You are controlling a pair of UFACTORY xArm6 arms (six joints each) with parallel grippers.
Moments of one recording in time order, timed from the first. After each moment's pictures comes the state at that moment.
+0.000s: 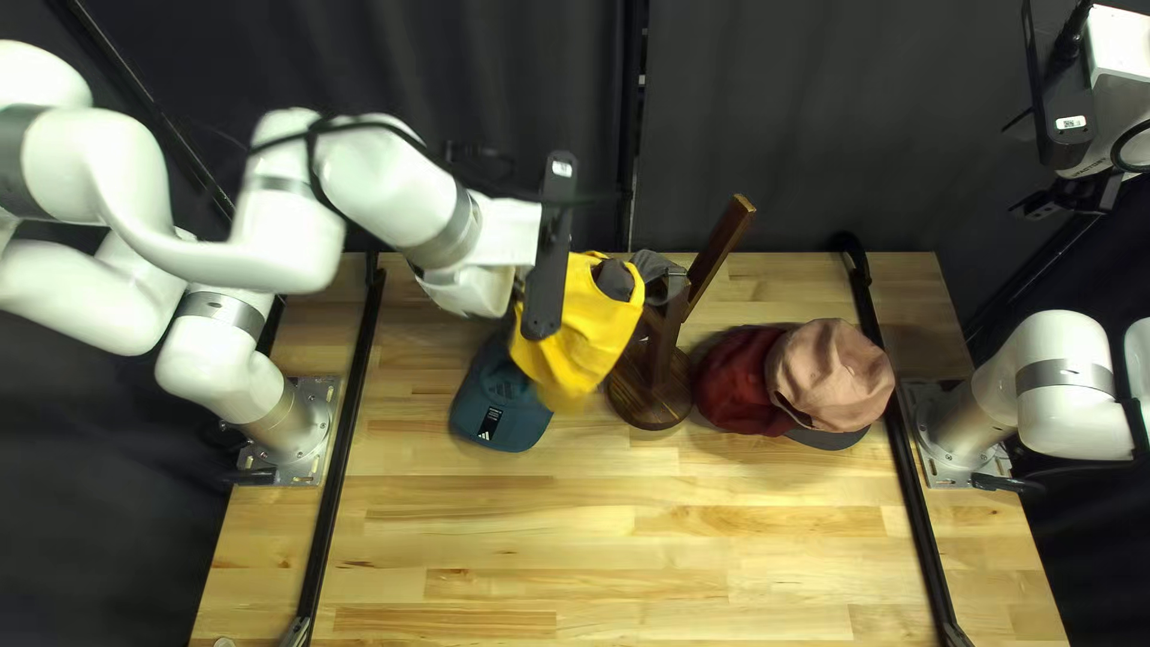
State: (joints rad) left arm -0.10 -0.44 -1.23 0.28 1.46 0.04; right arm -0.29 -0.90 -1.27 -0.16 1.96 -0.25
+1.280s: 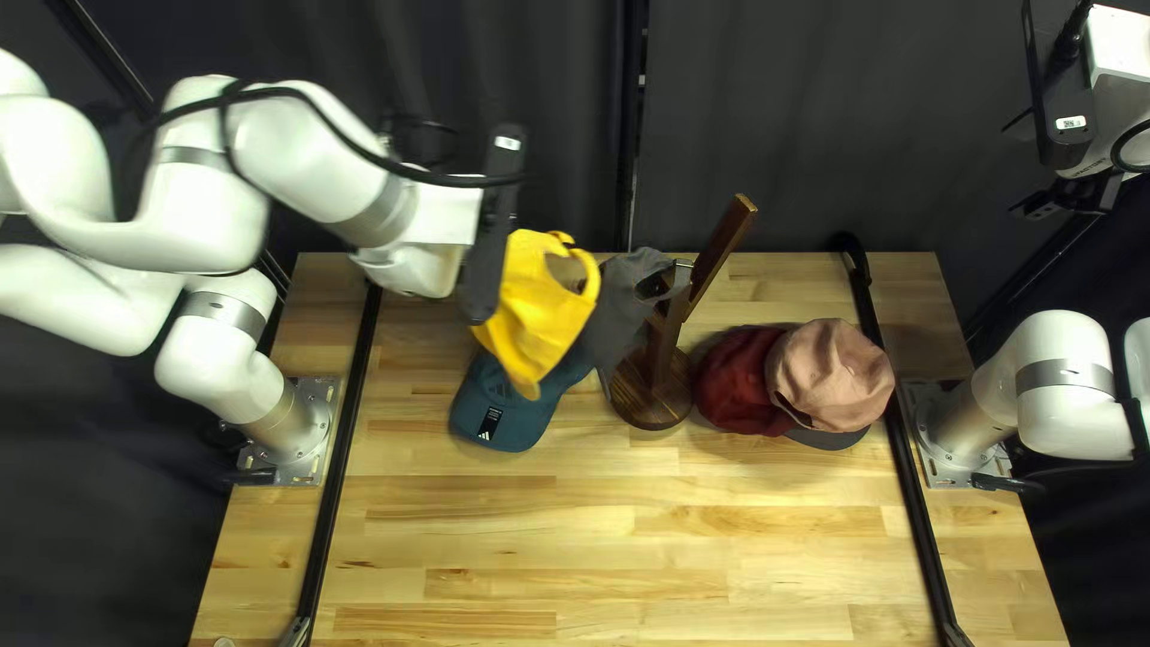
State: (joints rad) left arm -0.19 -0.73 -1.04 0.33 1.55 -0.04; right arm -0.29 -0.90 -1.27 -0.16 1.96 -0.25
